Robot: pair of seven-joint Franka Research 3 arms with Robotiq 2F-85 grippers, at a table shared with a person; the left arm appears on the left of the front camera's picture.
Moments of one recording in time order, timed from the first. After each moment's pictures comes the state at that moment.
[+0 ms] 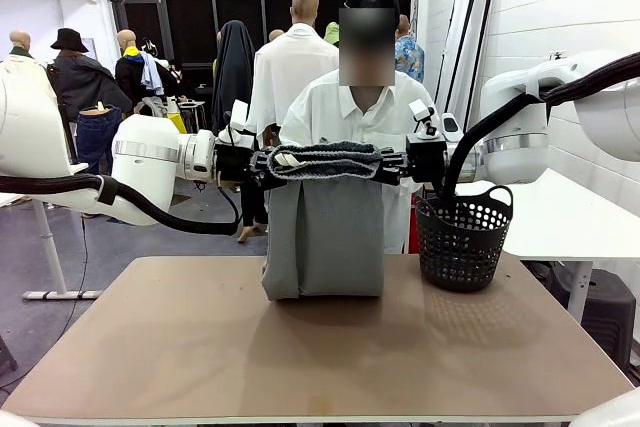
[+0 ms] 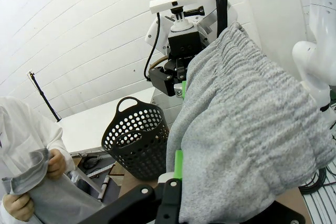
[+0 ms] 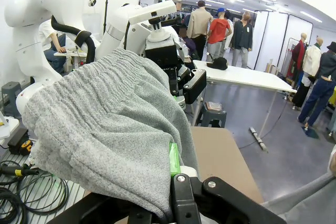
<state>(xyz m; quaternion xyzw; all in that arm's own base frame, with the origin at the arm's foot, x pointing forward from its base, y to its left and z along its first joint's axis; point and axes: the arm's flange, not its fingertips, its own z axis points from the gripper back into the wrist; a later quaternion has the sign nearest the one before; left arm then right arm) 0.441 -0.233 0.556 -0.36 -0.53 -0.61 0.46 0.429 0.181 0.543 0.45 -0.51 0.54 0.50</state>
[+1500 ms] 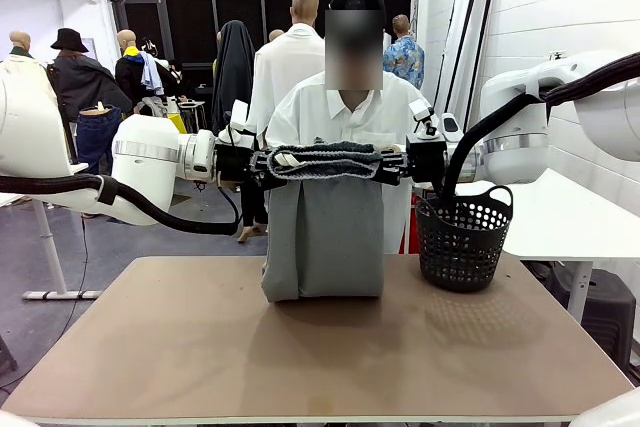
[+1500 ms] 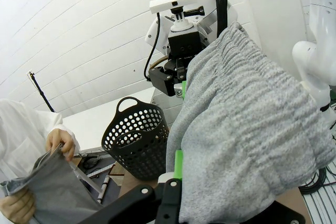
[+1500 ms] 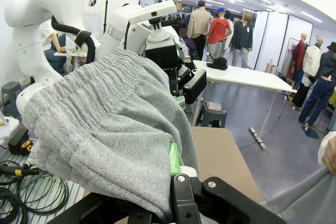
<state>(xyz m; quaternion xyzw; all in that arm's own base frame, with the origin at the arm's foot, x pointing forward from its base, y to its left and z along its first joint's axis) 0.441 -0.233 0.556 -0.36 -0.53 -0.61 0.46 0.429 0.181 0.543 0.45 -0.51 0.54 0.50</state>
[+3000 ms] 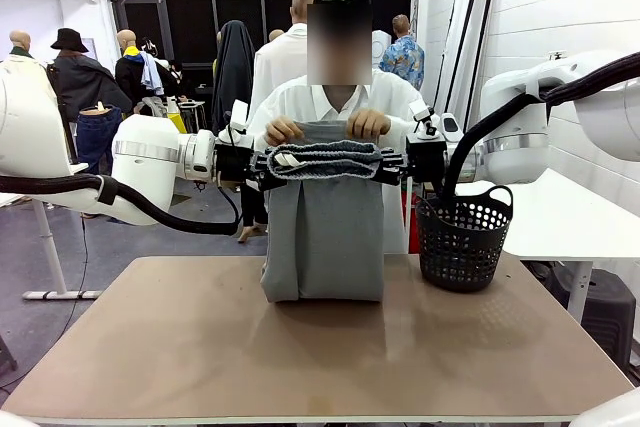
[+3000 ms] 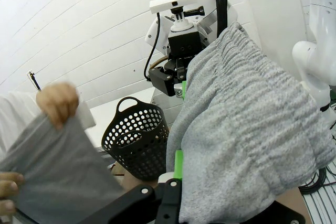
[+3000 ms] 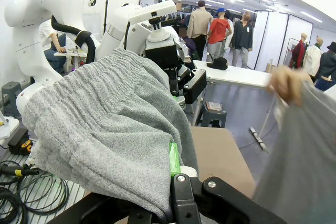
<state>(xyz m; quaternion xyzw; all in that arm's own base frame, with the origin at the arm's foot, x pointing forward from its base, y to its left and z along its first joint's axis) 0.441 -0.233 0.556 -0.36 -0.53 -0.61 0.46 0.429 0.181 0.543 0.45 -0.51 0.54 0.50</state>
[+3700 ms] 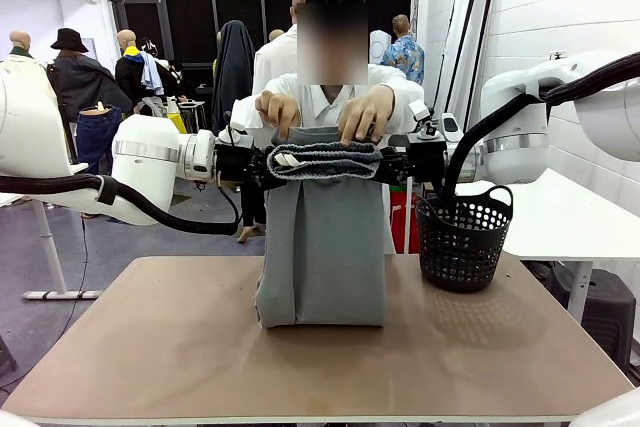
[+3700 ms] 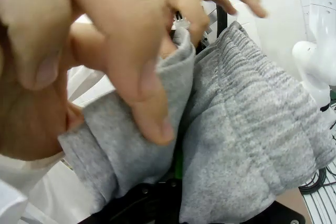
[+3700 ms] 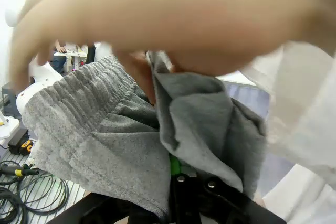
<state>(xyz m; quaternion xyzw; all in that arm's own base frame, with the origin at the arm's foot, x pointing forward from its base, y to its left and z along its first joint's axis) 0.441 -0.234 0.556 -0.36 -0.53 -0.61 0.46 0.428 0.181 0.543 0.45 -0.51 0.54 0.50</state>
